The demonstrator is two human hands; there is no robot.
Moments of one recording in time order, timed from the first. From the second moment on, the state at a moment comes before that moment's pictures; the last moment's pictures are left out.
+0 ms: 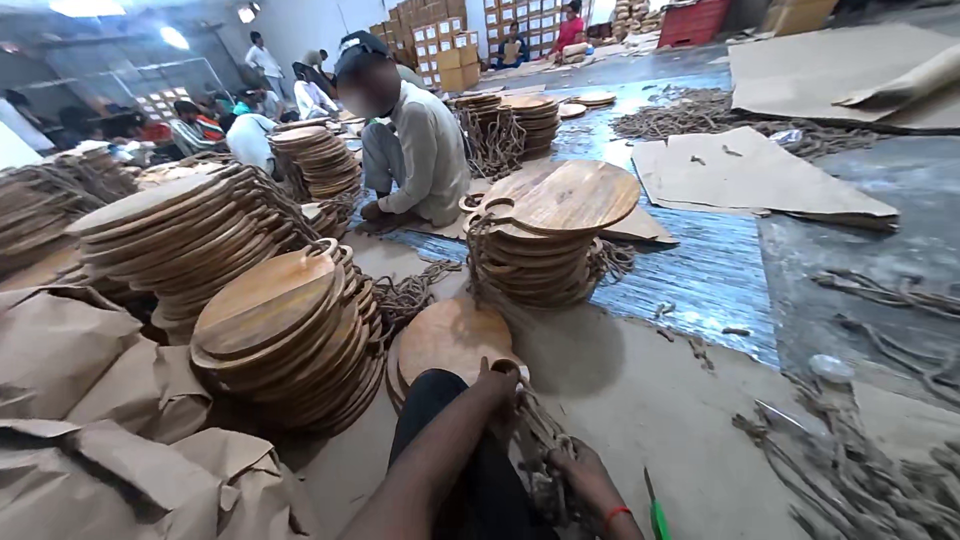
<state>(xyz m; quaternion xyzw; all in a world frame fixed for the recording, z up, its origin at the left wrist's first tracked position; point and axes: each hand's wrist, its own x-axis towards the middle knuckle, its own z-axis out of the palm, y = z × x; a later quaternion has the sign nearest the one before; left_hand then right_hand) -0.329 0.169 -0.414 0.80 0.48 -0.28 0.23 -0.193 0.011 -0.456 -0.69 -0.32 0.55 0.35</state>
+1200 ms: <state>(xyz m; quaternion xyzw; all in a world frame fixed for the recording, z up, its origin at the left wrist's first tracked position) -0.329 0.182 -0.429 0.79 0.56 -0.17 0.18 -0.158 -0.096 -0.434 -0.80 -0.48 0.20 0.30</state>
